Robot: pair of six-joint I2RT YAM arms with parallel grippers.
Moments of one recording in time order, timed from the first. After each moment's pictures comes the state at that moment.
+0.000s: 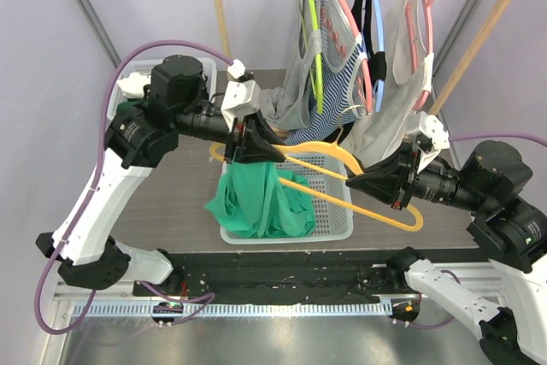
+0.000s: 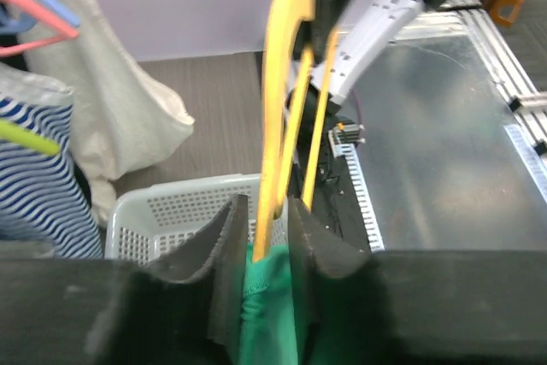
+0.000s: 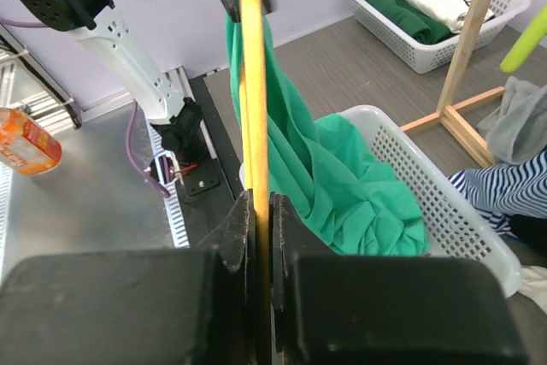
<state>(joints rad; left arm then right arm) -0.71 1.36 1.93 -0.92 0.99 0.28 0.51 0.74 1.42 -0.78 -0.66 0.10</state>
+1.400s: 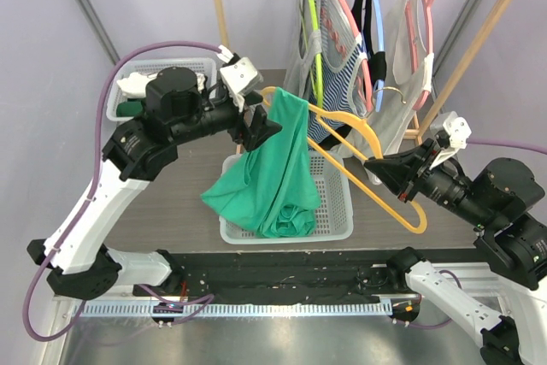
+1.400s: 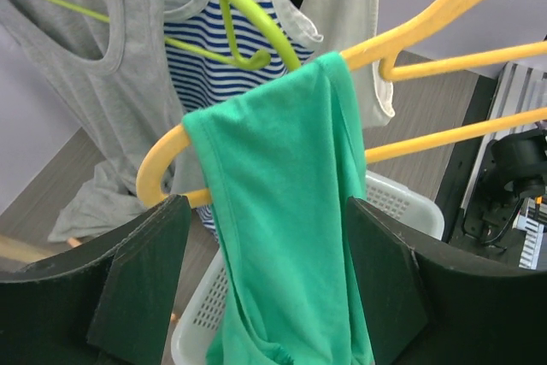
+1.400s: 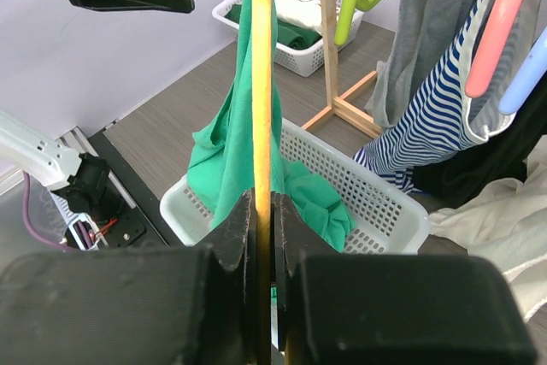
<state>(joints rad) -0.76 1.26 1.77 -0.72 0.27 0.14 0.50 0.64 1.36 -0.77 -0.31 0.15</state>
